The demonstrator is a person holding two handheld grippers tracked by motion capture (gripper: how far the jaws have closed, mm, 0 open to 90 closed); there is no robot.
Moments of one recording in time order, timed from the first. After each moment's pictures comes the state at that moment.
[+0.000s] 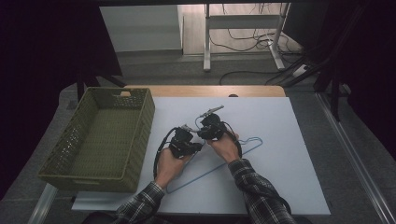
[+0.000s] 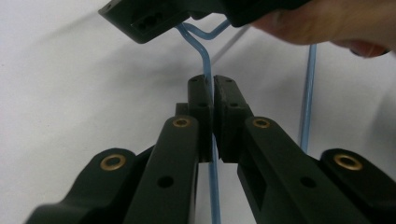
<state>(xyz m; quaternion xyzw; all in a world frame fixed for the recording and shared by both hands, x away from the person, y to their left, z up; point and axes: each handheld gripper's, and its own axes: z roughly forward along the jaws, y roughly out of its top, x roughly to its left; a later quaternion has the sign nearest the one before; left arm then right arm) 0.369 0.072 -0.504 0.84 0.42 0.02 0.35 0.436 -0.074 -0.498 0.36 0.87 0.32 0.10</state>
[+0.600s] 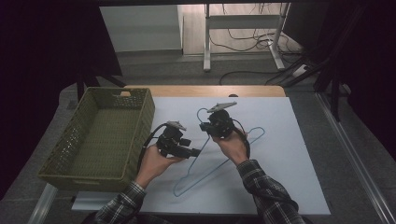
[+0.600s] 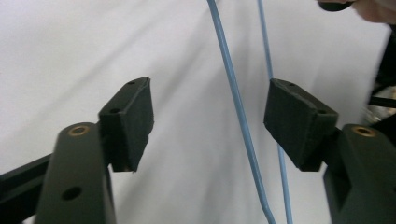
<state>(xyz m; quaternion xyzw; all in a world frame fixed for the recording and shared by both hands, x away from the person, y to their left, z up) 0.351 0.107 -0.456 0.86 0.35 -0.05 0.38 0.405 -0.095 -0.441 0.34 0.85 0.40 0.11</state>
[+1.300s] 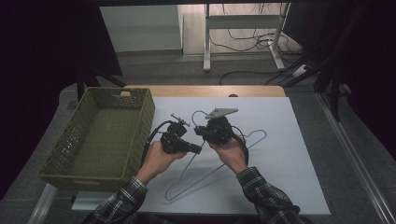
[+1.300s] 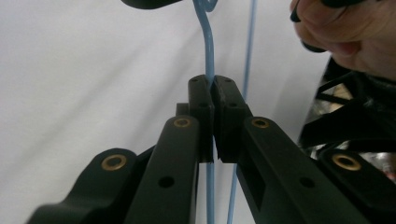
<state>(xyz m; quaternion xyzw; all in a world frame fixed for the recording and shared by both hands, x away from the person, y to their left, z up) 0.361 0.096 -0.448 0.84 0.38 -0.14 0.36 0.376 -0.090 -0.432 0.30 0.84 0.45 0.10</state>
